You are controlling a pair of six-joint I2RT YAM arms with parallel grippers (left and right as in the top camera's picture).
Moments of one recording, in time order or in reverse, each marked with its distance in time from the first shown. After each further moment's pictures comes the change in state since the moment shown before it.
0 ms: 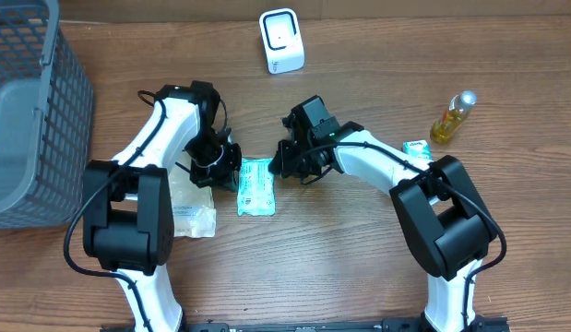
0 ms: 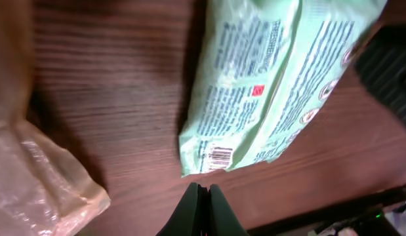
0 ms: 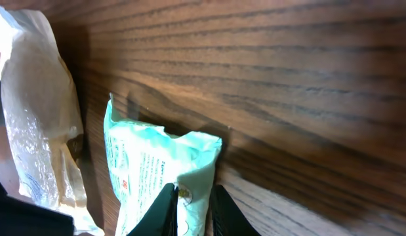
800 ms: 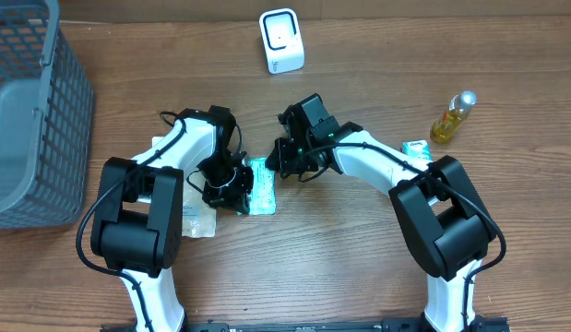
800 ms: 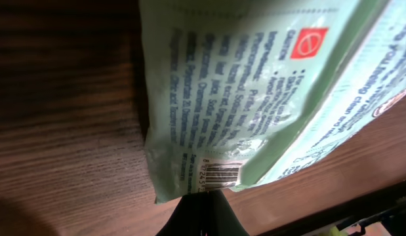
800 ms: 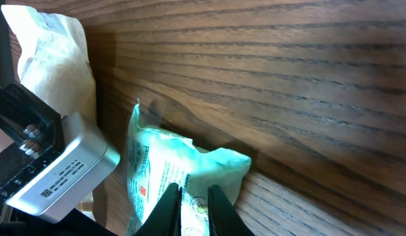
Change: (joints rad) left arm -0.063 0.000 -0.175 0.137 0.035 0.026; right arm 0.007 0.000 0.000 0.058 -0.003 -0.050
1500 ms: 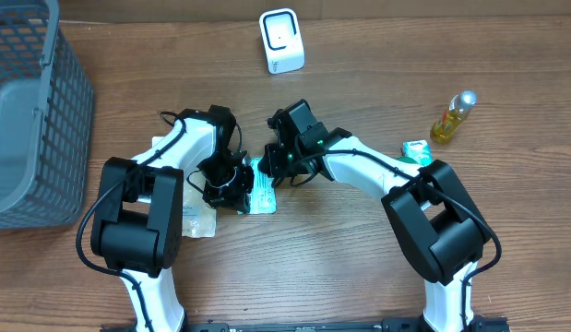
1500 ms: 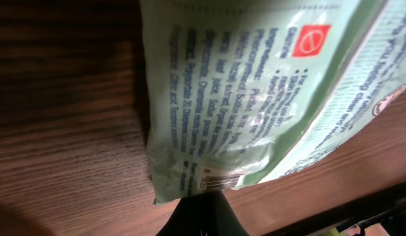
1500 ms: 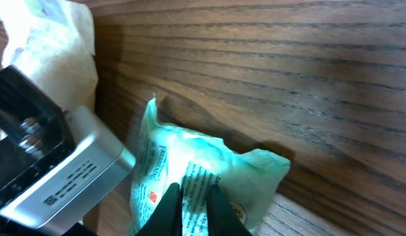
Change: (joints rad) left arm 0.000 0.000 -0.001 0.011 0.002 0.000; right arm 0.063 0.000 0.003 0.016 0.091 -0.005
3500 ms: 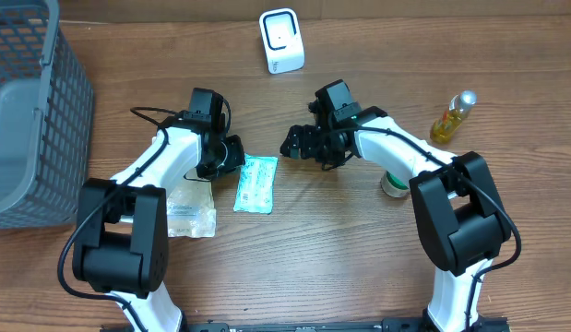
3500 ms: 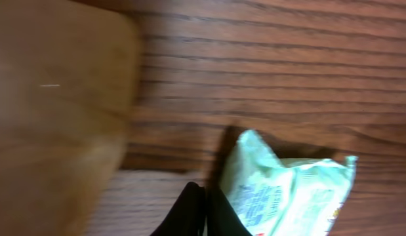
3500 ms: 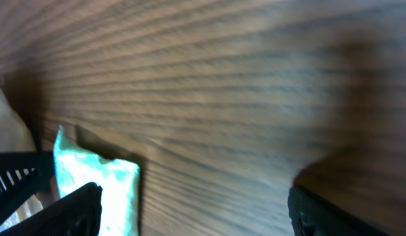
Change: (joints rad) left arm 0.041 -0.127 -0.095 0.468 -0.171 -0.225; right arm -0.183 -0.017 0.040 -0.198 0.015 0.003
